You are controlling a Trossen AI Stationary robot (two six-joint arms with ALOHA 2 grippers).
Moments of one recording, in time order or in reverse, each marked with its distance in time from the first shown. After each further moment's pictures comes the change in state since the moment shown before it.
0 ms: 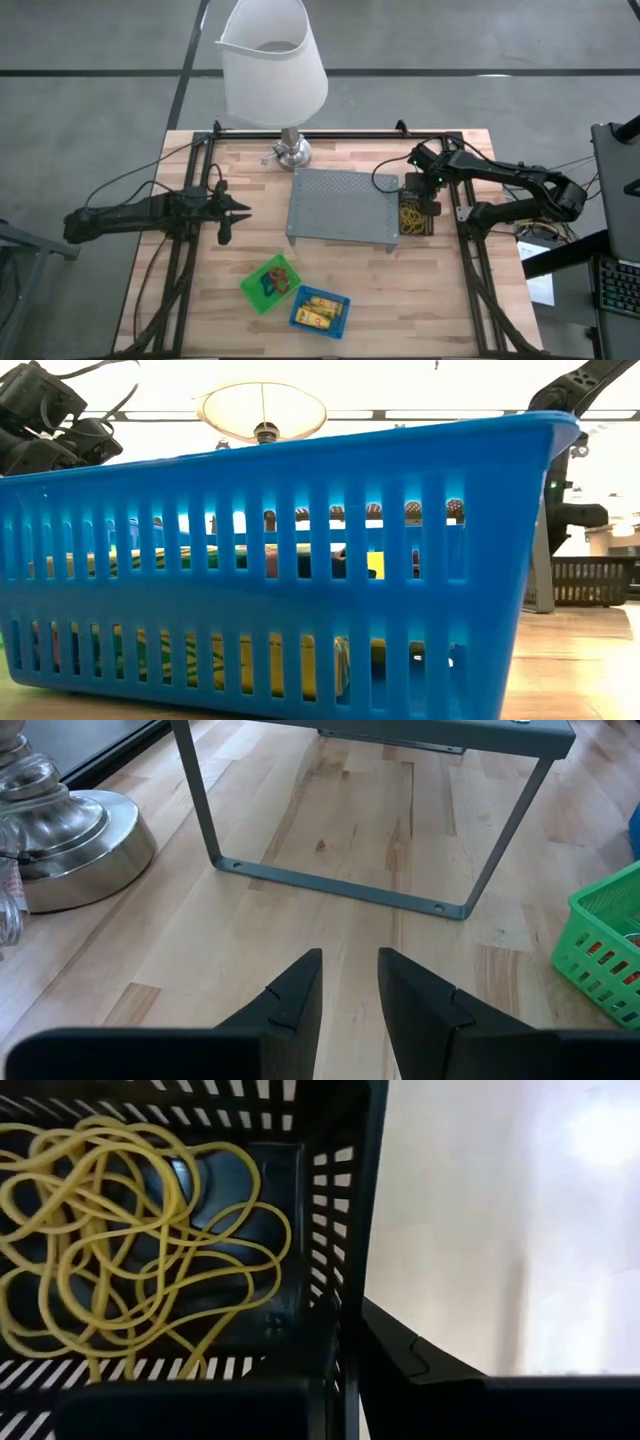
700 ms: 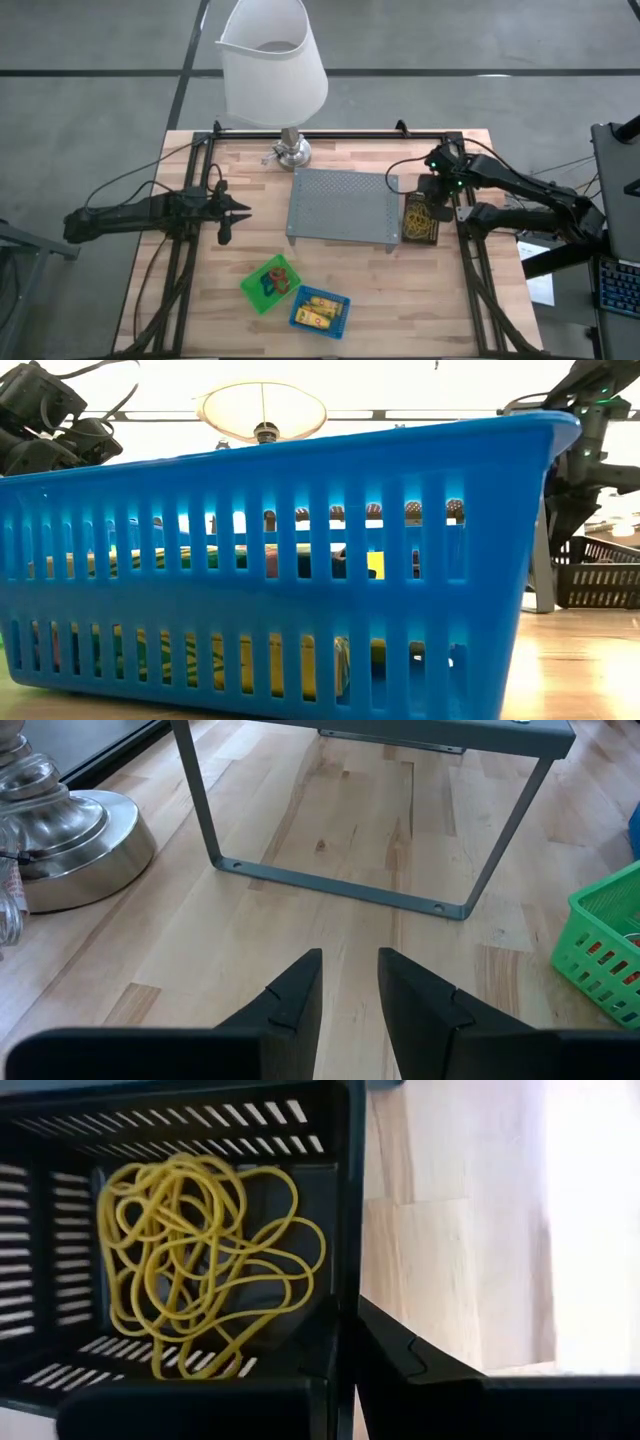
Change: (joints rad) left arm 0.000 0.000 0.000 0.000 0.000 0.000; right arm 0.002 -0.284 -0.006 -0.188 -0.105 0.069
